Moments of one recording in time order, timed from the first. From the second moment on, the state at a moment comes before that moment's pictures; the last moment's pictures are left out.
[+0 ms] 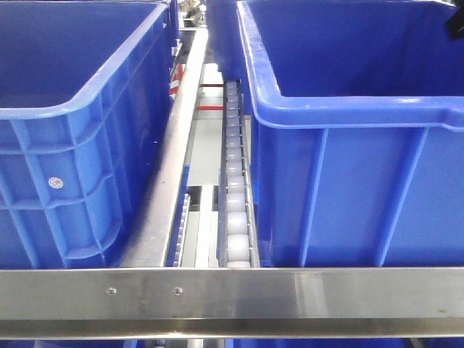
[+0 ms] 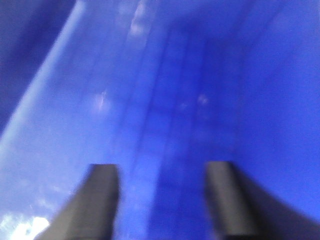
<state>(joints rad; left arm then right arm) -0.02 -0.01 0.01 -0.01 0.03 0.14 0.08 1.21 -0.85 -0.07 0.17 -0.08</state>
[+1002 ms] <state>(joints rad) -0.02 -0.01 0.01 -0.01 0.03 0.14 0.08 0.79 -0.61 -0.07 0.11 -0.08</state>
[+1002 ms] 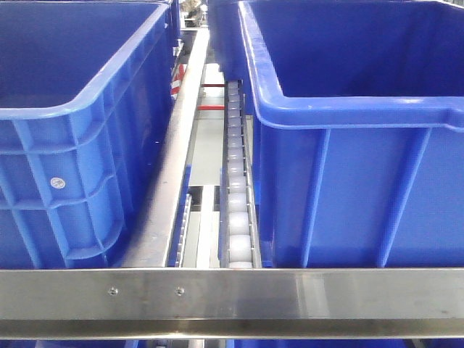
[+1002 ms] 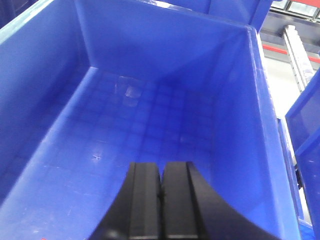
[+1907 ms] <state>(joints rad) -0.02 -0.01 0.01 -0.01 0.03 0.14 0.08 0.21 -0.07 0.10 0.03 -0.08</state>
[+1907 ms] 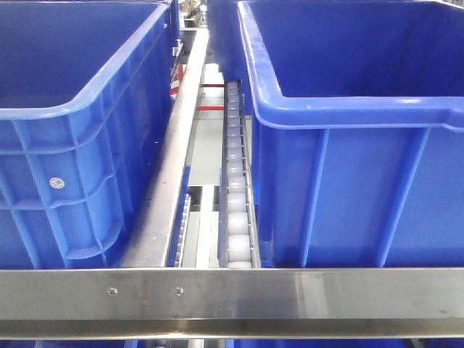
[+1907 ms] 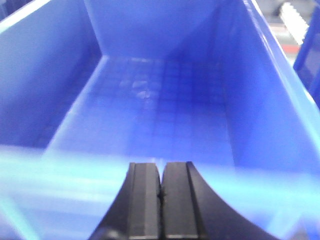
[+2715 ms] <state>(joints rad) -0.02 -0.01 0.01 -0.01 0.03 0.14 0.08 -0.01 0.03 0.13 0.03 -0.08</state>
